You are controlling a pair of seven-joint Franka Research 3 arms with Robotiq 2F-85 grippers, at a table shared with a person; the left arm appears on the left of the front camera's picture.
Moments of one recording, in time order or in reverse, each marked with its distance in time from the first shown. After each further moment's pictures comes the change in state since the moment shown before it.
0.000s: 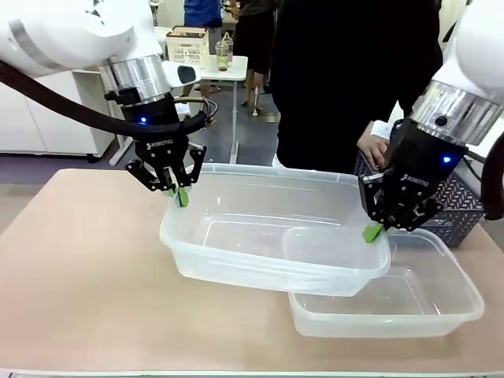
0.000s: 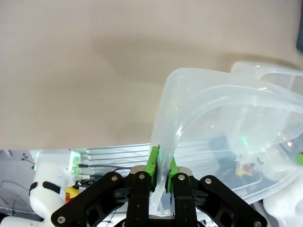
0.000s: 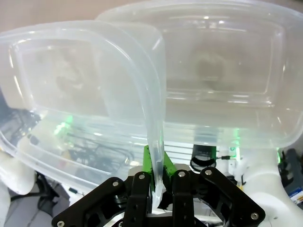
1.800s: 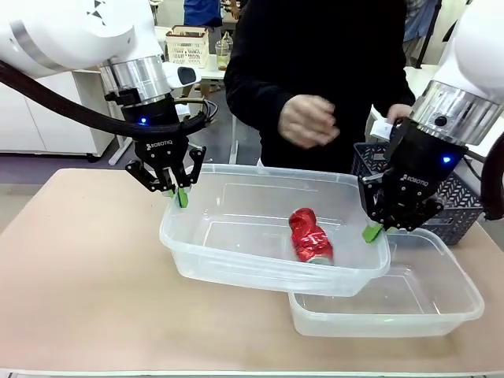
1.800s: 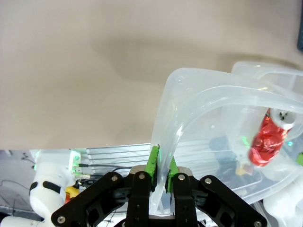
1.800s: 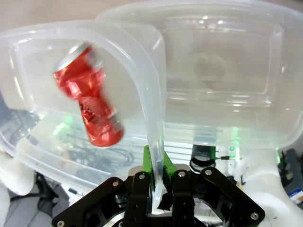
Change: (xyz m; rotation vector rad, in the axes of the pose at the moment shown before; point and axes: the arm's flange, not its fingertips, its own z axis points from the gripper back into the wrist) left arm 0.001 0.000 -0.001 0.001 0.004 0.000; right arm -0.001 0.000 0.000 -0.003 -0.004 -0.001
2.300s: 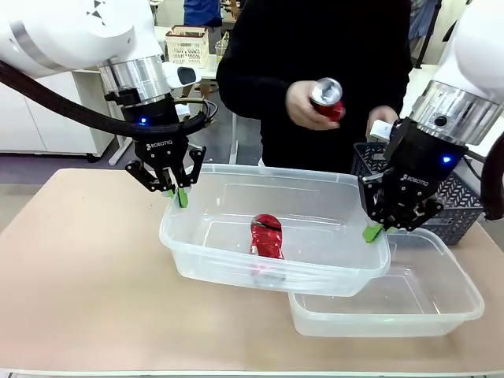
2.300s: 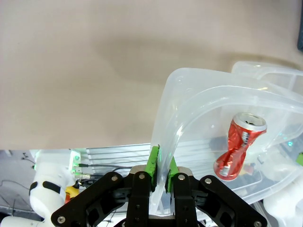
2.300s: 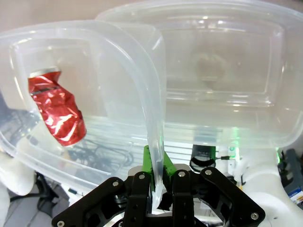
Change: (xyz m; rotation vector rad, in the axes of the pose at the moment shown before) left arm 0.000 0.000 0.000 0.000 0.000 0.000; right arm 0.000 0.000 0.000 0.000 0.000 0.000
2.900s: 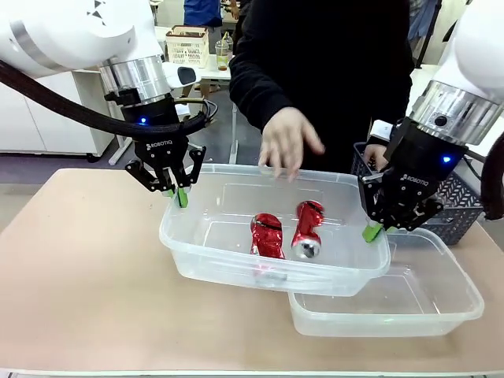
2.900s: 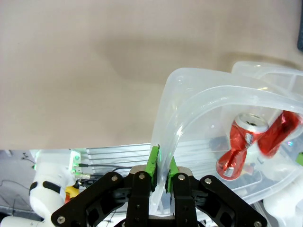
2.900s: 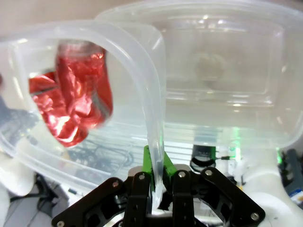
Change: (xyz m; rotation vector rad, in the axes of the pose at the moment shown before) left arm 0.000 0.000 0.000 0.000 0.000 0.000; right arm 0.000 0.000 0.000 0.000 0.000 0.000
